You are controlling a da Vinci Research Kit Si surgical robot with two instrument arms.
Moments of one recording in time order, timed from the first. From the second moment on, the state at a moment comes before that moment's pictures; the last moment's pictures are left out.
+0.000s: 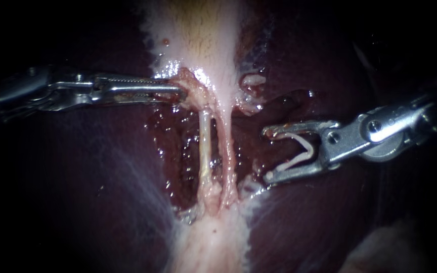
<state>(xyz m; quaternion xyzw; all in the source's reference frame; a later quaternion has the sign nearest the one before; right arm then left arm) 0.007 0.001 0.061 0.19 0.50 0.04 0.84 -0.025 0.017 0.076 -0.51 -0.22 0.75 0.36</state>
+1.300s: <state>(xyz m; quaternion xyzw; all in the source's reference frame) 0.009 0.000 0.059 0.21 0.50 0.06 0.84 -0.021 0.017 0.062 -0.54 -0.22 0.73 0.35</state>
